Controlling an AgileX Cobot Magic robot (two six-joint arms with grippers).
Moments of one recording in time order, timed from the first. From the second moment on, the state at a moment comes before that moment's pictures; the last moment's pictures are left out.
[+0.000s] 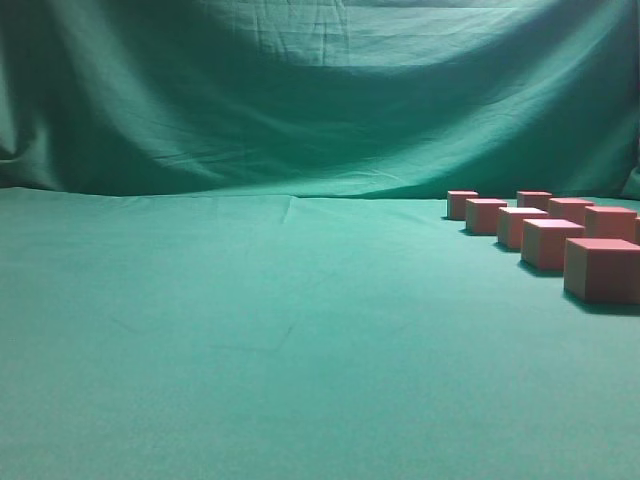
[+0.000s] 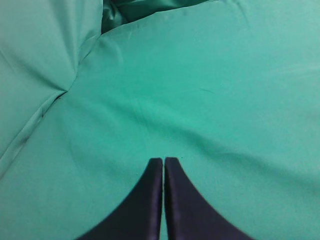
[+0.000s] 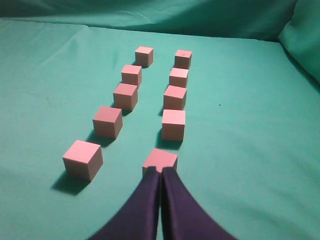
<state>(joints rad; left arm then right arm) 0.07 -0.02 0.02 0.41 0.37 -0.08 0.23 -0.02 0.03 -0.14 0.38 0.10</state>
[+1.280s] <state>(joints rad) 0.07 -0.02 0.02 0.41 0.37 -0.08 0.23 -0.02 0.03 -0.01 0.03 0.13</state>
